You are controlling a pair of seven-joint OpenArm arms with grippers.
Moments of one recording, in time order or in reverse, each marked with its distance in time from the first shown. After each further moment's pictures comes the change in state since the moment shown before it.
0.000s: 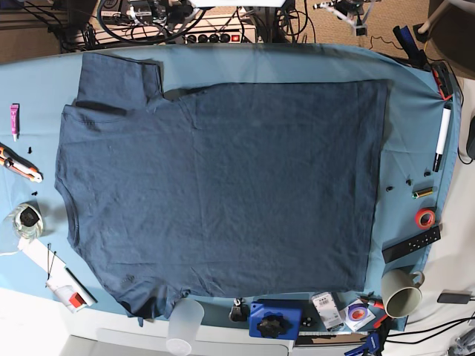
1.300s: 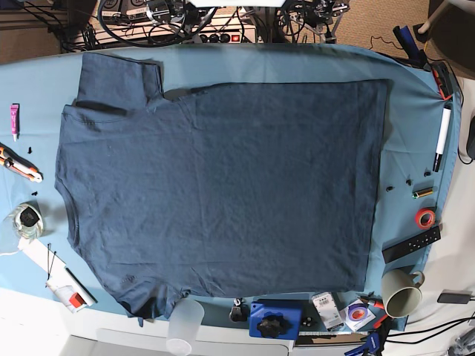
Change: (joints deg) left arm -11.2 7.0 0.0 -13.3 0.0 6.3 1.6; right arm 1.0 -4.9 0.0 -1.5 -9.8 -0.2 7.1
